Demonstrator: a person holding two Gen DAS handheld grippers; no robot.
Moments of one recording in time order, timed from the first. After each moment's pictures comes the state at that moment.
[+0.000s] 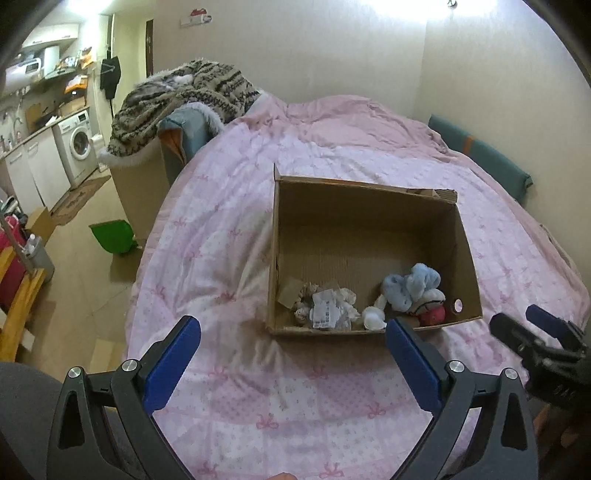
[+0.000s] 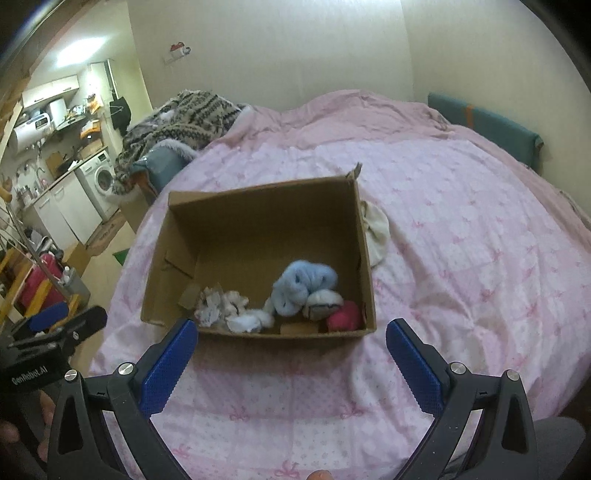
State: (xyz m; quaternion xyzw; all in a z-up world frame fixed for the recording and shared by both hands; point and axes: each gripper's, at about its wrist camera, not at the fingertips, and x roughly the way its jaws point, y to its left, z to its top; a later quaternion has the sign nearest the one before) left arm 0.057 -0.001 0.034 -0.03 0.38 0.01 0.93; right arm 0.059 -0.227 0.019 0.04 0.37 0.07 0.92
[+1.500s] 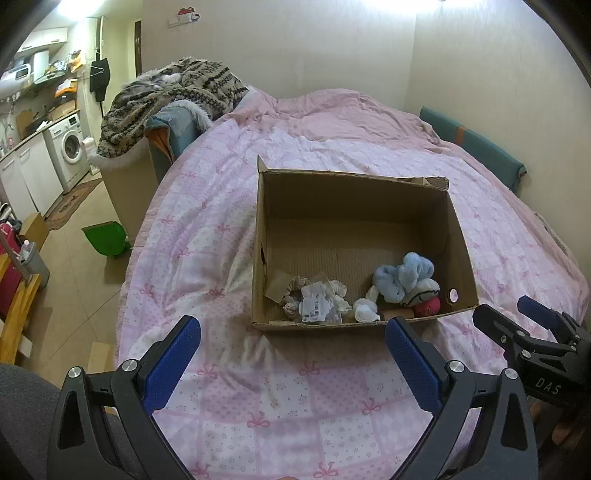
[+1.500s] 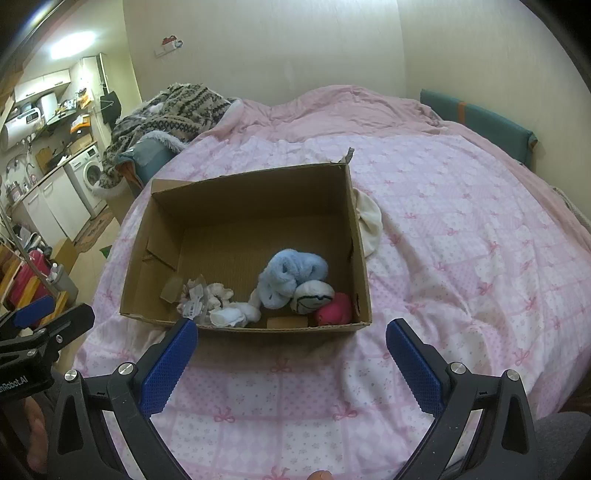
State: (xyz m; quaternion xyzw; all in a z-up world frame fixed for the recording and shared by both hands) left arm 0.062 -0.008 0.028 -0.03 0.39 -0.01 0.92; right arm 0.064 -0.227 0.008 0.03 0.38 0.05 0.92
